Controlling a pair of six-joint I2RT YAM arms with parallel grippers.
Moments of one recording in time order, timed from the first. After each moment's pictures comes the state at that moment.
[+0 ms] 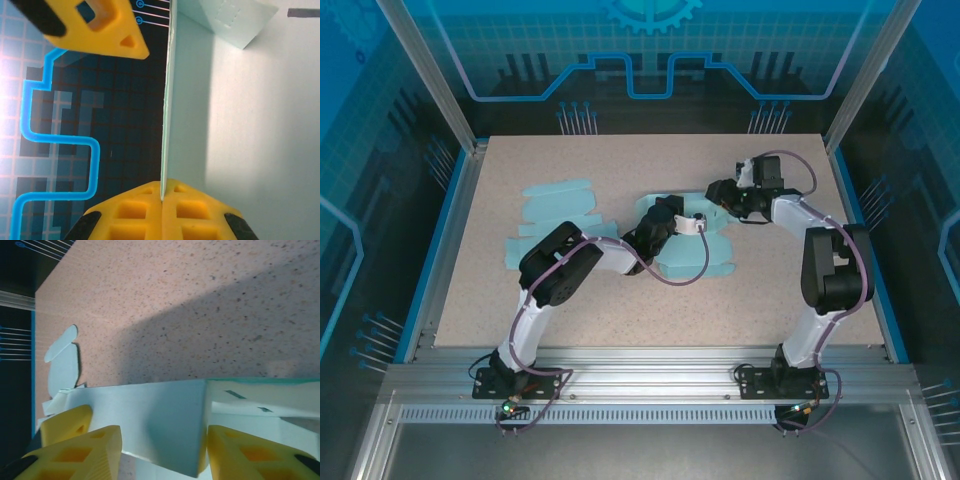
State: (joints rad) left arm -0.73 2.20 1.22 0.80 -0.35 1.30; right arm 0.08 1.80 1.19 -0.21 -0.56 0.59
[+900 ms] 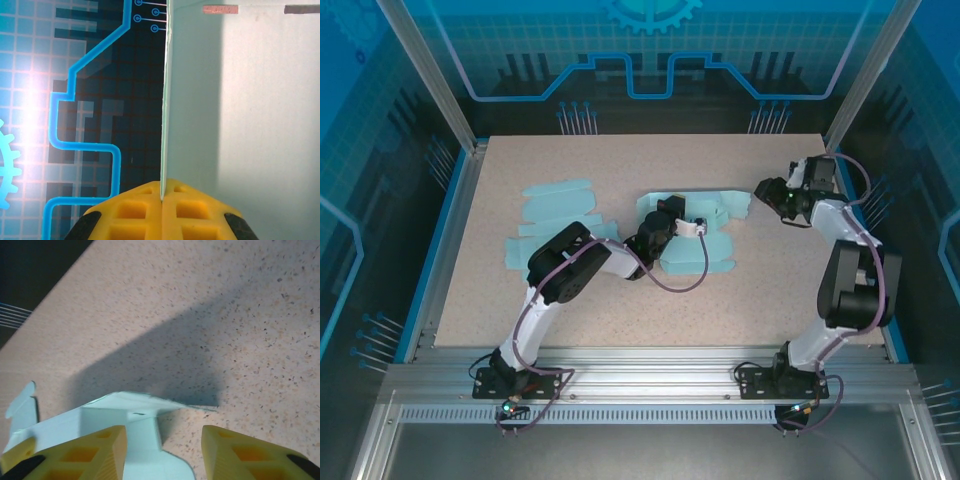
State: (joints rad) left arm -0.73 2.26 1.21 0.99 -0.34 1.43; right arm -0.18 1.72 1.17 -0.33 -0.47 0.46
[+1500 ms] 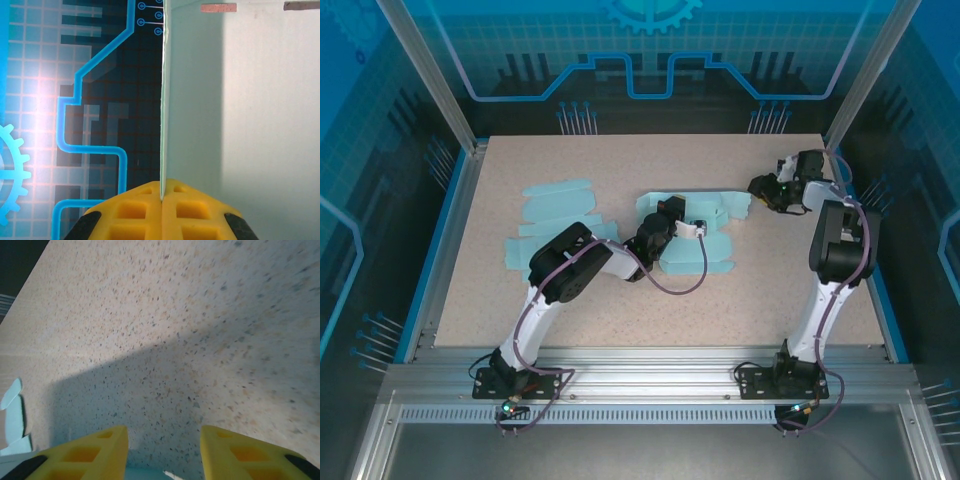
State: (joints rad) left arm -0.73 2.28 1.20 1.03 -0.34 1.47; right arm -0.21 2.10 1.44 -0.35 -0.64 0.38
